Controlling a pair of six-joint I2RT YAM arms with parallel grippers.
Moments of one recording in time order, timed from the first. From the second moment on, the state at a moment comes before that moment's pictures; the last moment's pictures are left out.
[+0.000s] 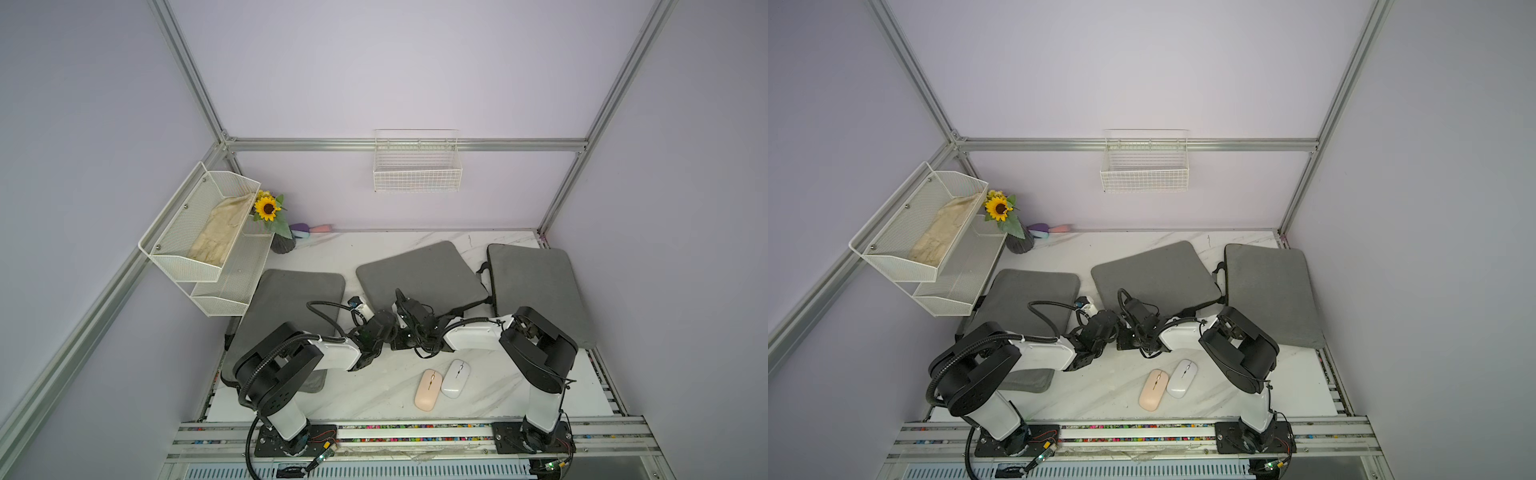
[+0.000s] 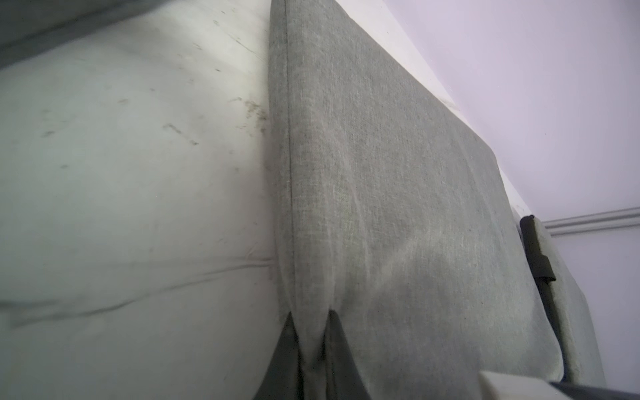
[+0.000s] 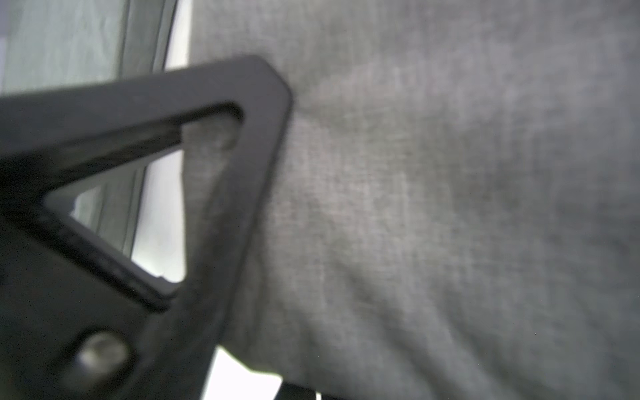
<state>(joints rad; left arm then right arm) -0.80 1.62 0.60 0.34 -0.58 -1.21 0.85 1.87 0.99 0.00 -0.17 0.72</state>
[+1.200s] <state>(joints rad) -0.60 1.83 0.92 0.18 -0.34 -1.00 0.63 1.63 0.74 0.01 -0.02 0.76</state>
